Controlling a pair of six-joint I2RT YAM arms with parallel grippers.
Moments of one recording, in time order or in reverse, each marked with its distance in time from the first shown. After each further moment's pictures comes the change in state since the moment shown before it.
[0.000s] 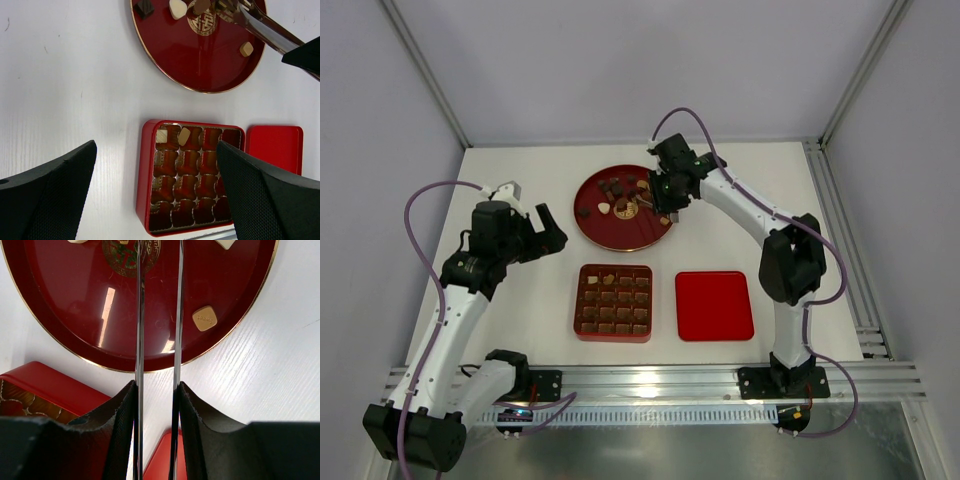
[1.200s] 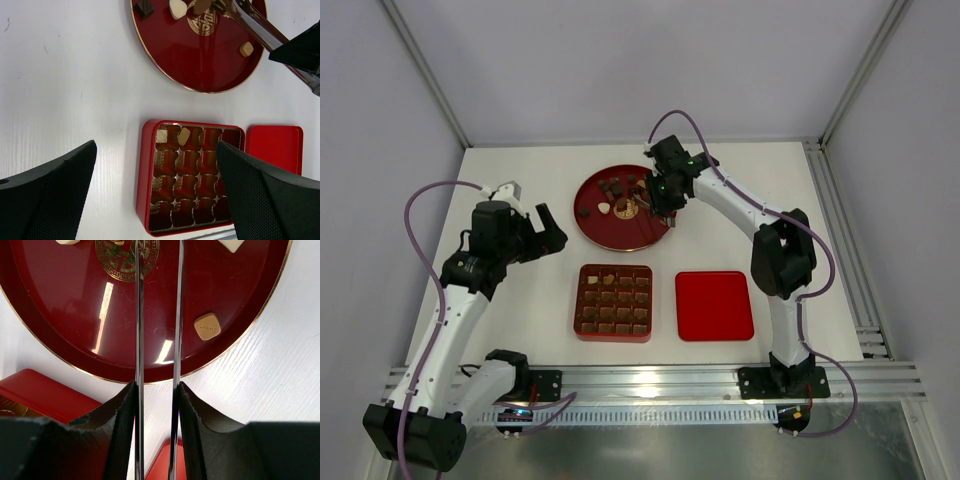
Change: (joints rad) left arm 0.000 0.000 0.000 0.000 0.000 0.000; right arm 0.000 0.075 0.042 -0.004 -0.006 0.000
